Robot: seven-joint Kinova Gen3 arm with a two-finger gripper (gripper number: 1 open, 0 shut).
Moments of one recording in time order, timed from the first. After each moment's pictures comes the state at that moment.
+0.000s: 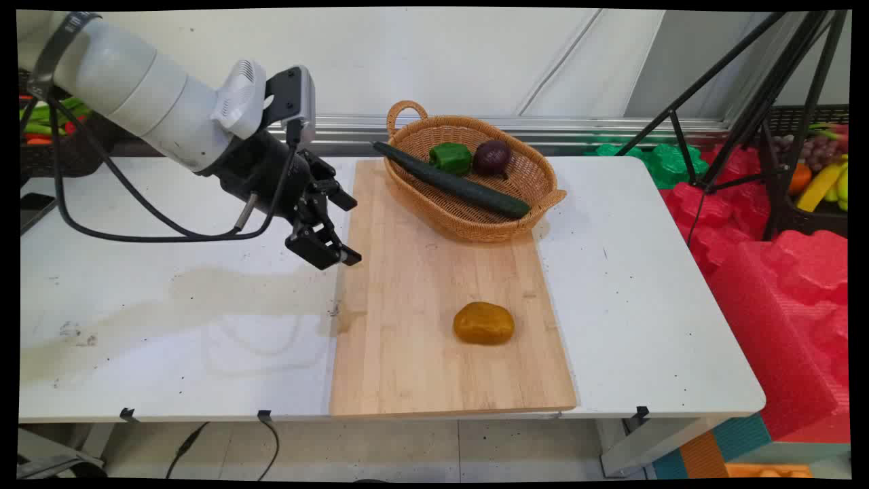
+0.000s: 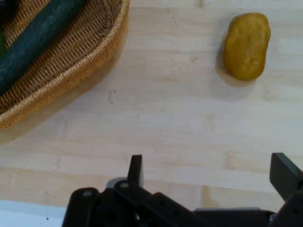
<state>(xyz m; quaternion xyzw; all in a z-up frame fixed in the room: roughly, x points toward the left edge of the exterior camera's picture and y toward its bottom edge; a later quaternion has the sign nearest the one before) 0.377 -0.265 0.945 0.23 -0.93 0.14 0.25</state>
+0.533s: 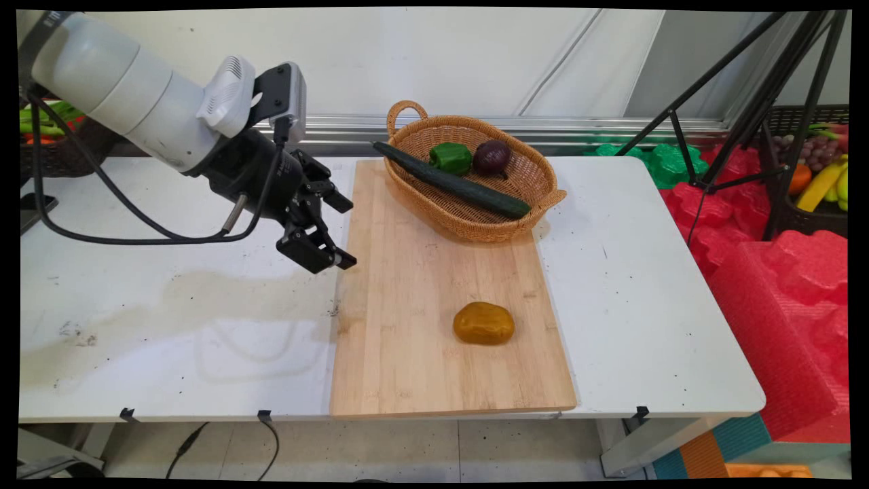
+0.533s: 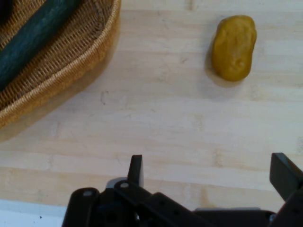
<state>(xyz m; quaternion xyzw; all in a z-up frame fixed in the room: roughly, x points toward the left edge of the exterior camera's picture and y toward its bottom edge) 0.378 -0.254 0.953 0.23 -0.93 0.13 0.26</state>
